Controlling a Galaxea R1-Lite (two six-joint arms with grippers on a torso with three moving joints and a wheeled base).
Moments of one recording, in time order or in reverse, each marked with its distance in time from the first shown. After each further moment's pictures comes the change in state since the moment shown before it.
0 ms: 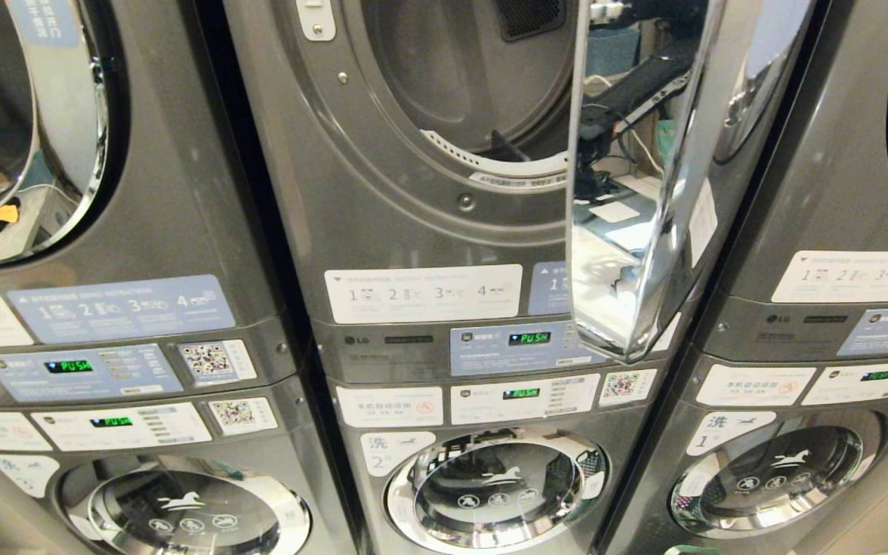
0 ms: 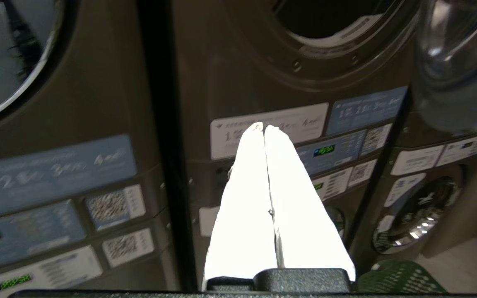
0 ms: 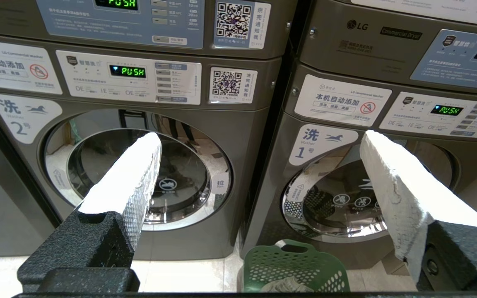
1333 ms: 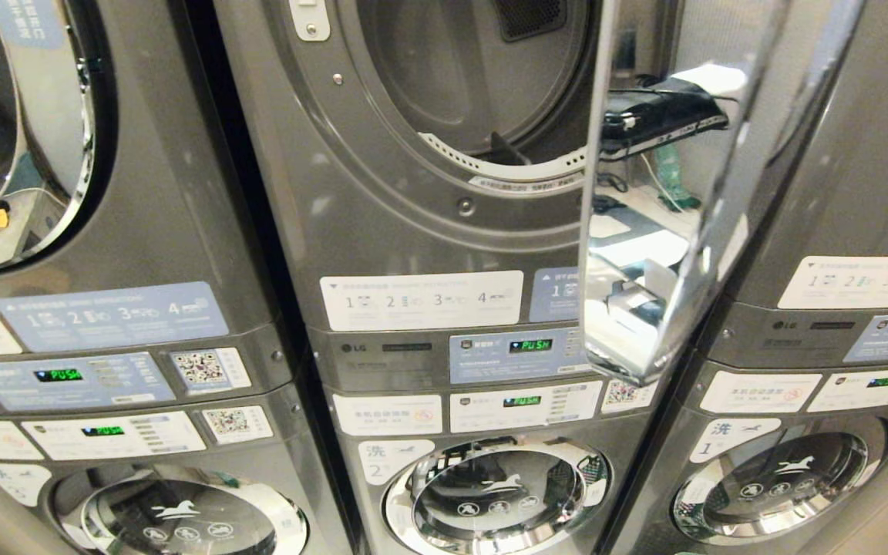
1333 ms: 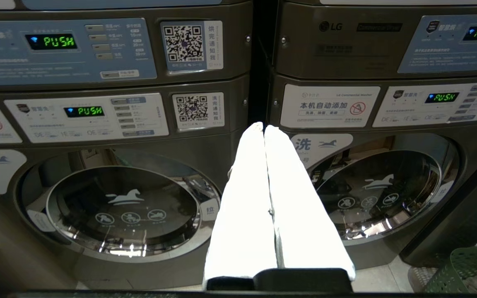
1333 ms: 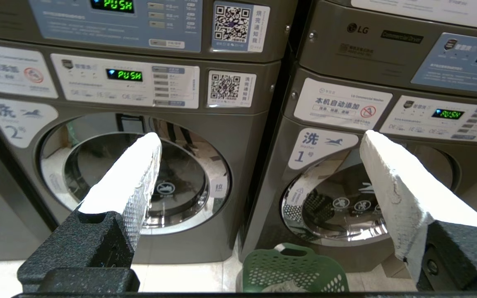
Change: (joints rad) left arm 0.018 -0.611 0.781 -0.010 0.336 0.033; right arm 0.000 0.000 0.000 0.000 -0.001 -0.002
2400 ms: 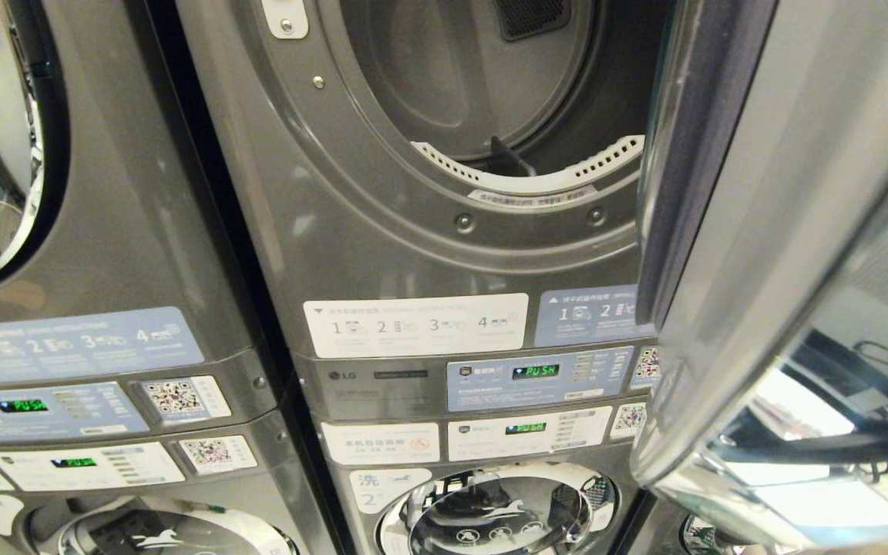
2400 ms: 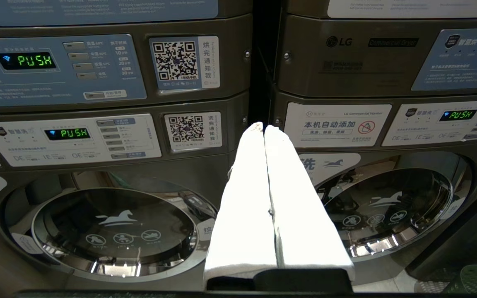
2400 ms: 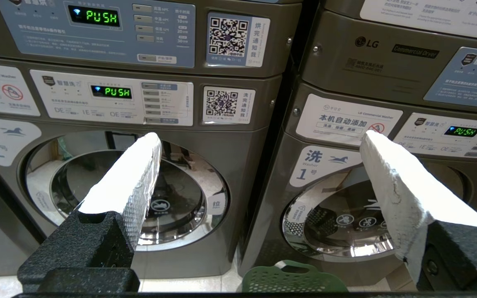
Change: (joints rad) left arm 0.000 0.000 0.000 -0.001 0.000 0.001; right arm 0.000 0.005 0.002 -0.005 0.003 0.002
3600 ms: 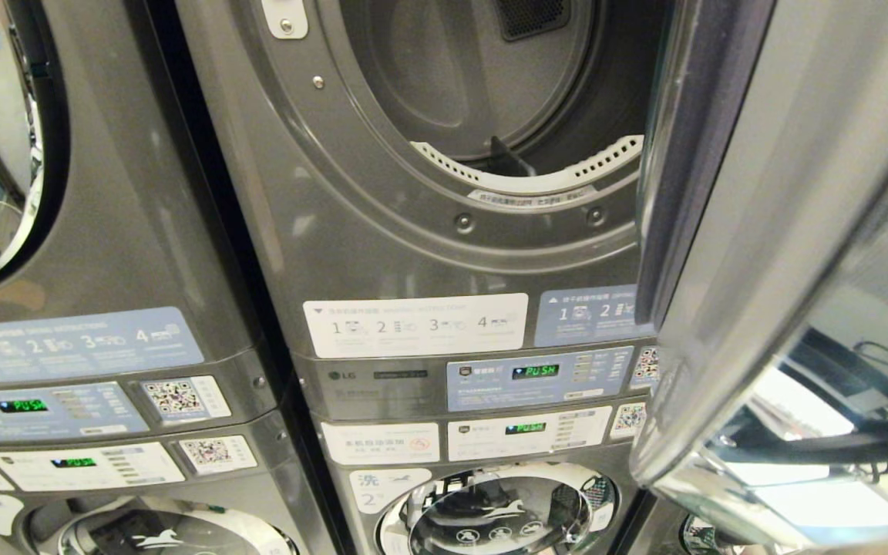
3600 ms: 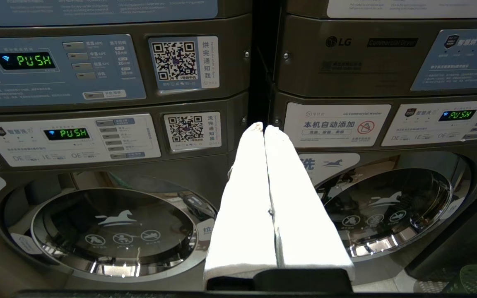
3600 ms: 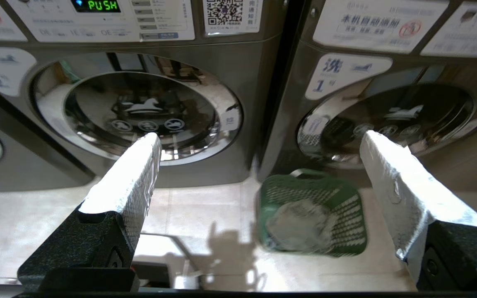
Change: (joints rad) left arm 0.000 0.000 0.000 0.000 0.000 -0.001; right arm 0.164 0.294 -0.119 0.157 -0.164 0.136
